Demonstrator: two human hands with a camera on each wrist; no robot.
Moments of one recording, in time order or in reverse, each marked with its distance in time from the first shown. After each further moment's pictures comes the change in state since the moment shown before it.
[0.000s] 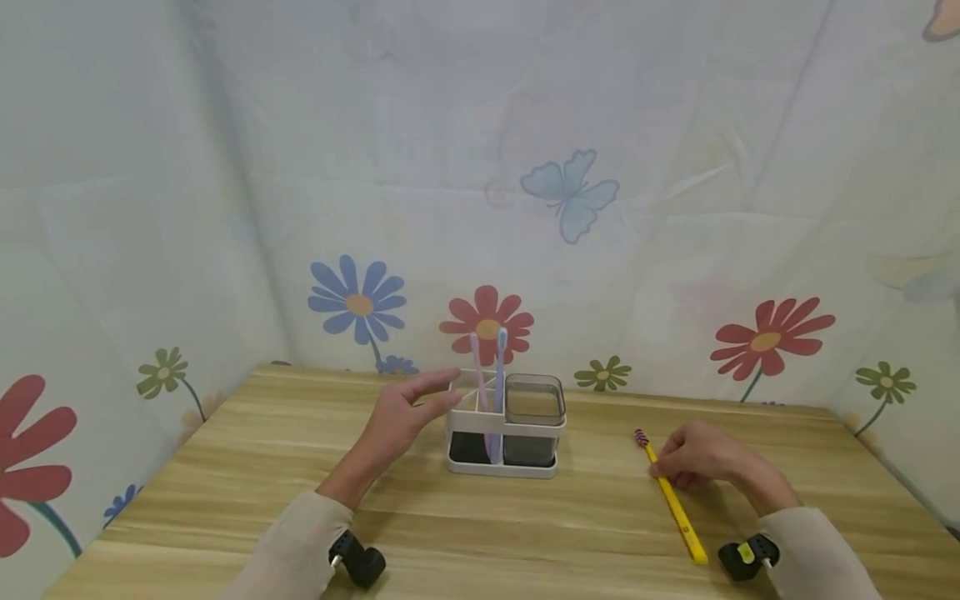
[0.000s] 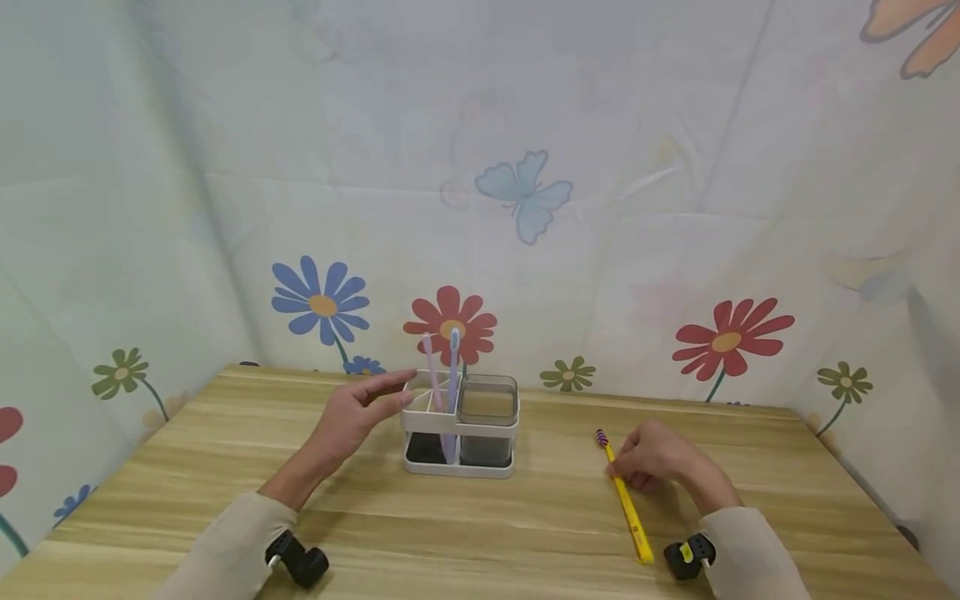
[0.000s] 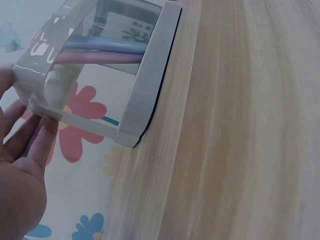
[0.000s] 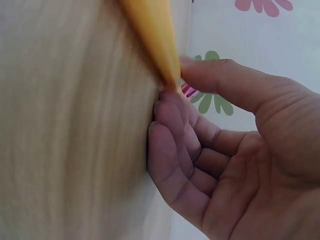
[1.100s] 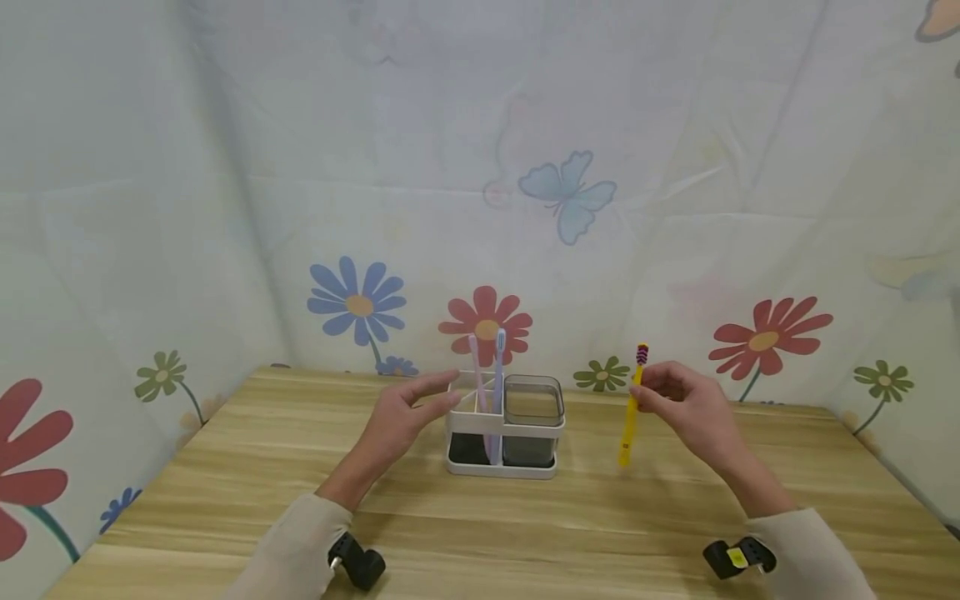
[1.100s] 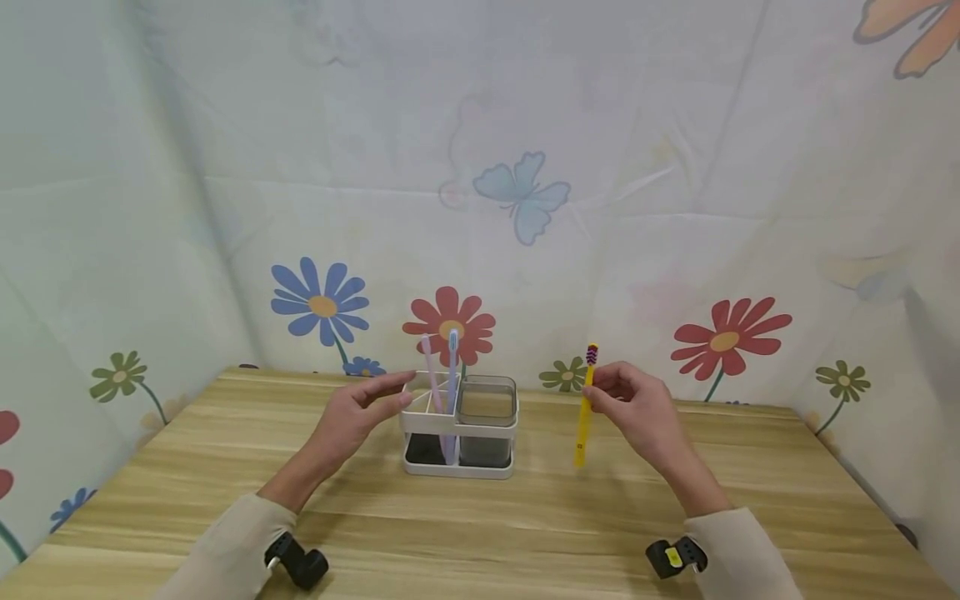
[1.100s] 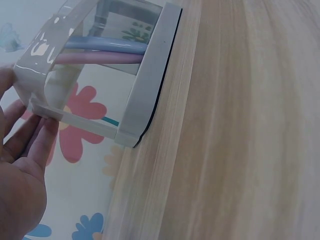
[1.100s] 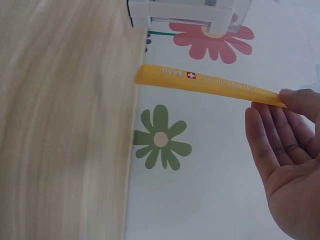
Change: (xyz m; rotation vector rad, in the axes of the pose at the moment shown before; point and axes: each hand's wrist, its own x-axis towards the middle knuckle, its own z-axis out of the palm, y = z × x) left_hand -0.001 -0.002 0.000 0.006 -0.001 -0.002; right_hand -0.013 -0.052 -0.001 0.300 0.483 -0.479
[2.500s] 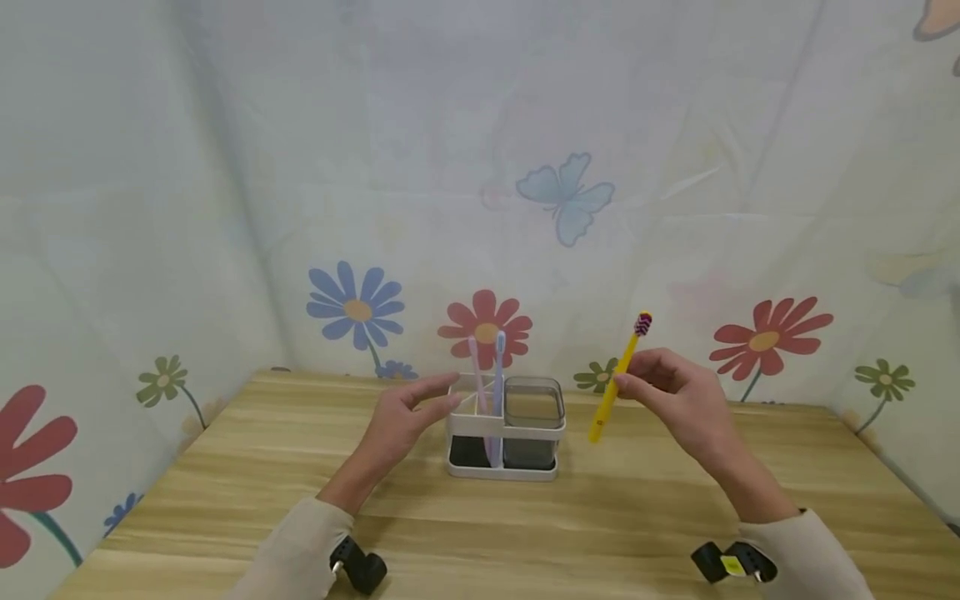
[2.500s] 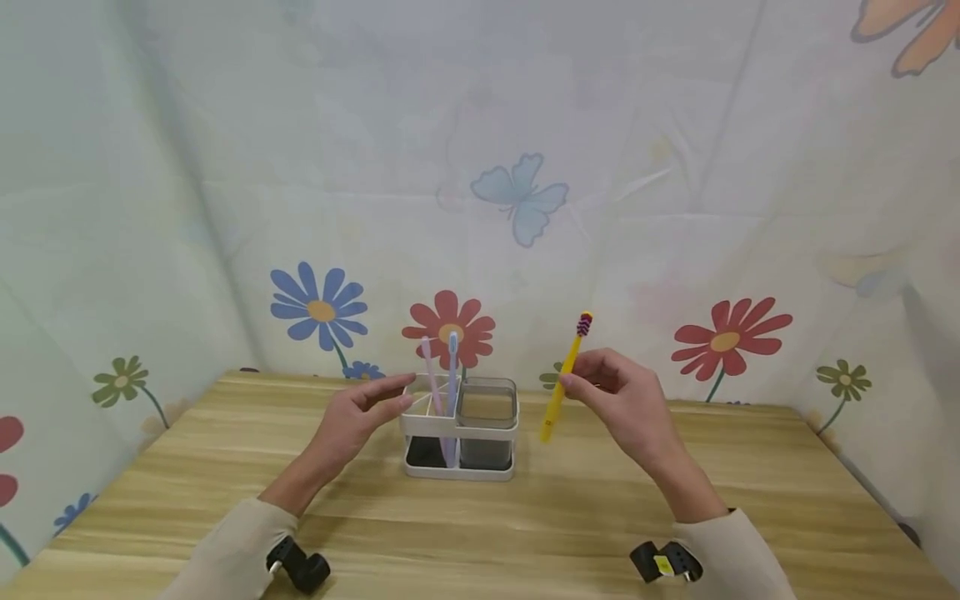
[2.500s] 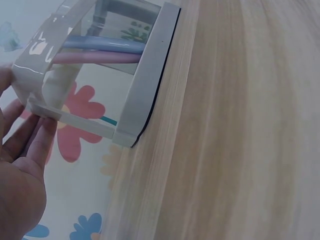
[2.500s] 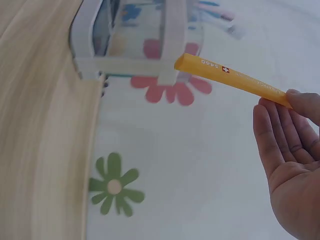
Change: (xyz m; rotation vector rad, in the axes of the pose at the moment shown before) left_hand 0.001 0.000 0.001 -0.038 0.015 0.007; right_hand 0.000 -0.042 0.011 0.089 0.033 -0.139
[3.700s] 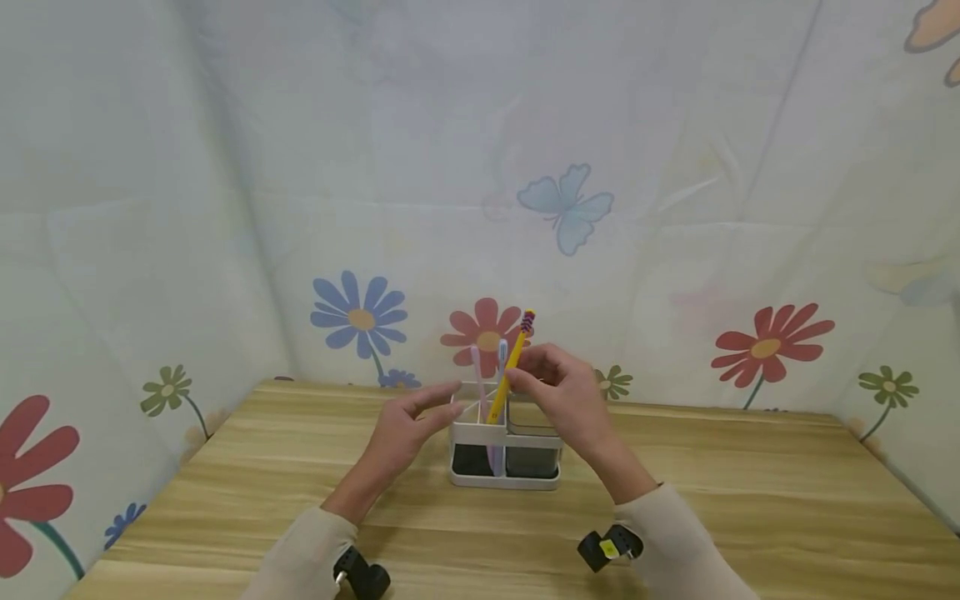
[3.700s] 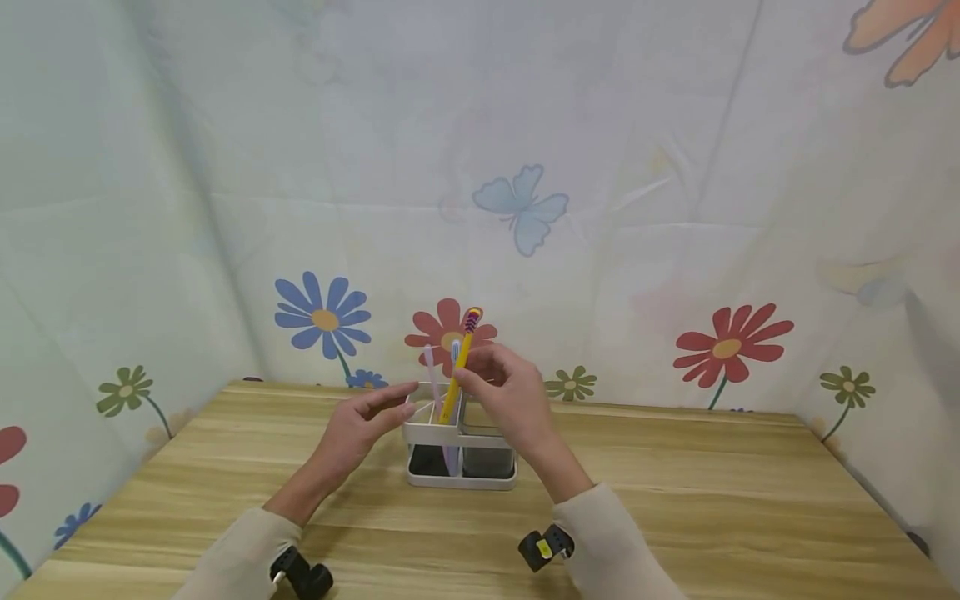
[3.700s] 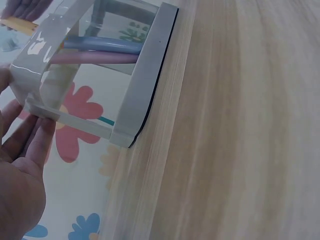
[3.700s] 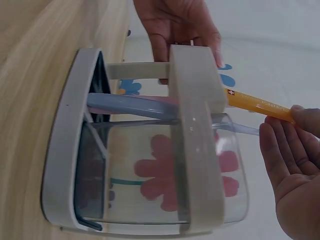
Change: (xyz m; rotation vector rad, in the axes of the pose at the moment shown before) left_hand -0.002 -0.002 0.002 0.001 0.020 -0.012; right_hand 0.041 -0.027 0.111 0.174 -0.035 0.023
